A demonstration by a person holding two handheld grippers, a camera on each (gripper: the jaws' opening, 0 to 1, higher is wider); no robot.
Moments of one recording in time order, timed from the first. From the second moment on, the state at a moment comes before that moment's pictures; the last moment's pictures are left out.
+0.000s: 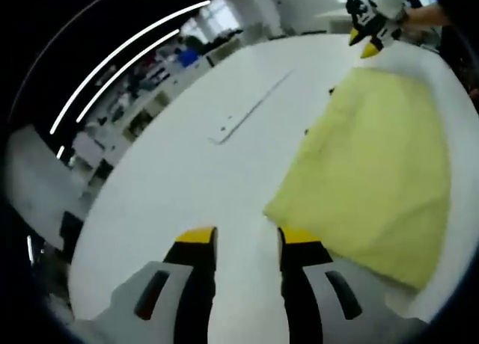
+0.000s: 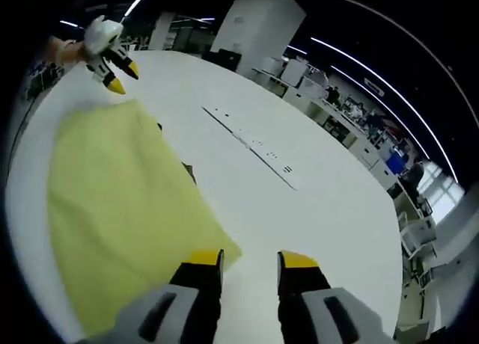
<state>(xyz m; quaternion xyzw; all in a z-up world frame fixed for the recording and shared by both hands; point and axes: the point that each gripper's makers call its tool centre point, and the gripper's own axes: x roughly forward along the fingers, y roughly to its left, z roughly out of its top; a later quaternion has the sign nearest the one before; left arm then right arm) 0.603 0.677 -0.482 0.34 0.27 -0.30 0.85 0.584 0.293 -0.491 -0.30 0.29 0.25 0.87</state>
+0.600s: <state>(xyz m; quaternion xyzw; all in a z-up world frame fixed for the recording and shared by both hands) 0.544 0.651 -0.458 0.17 0.29 -0.37 0.87 0.544 0.303 -0.472 -0.16 0.28 0.29 0.90</state>
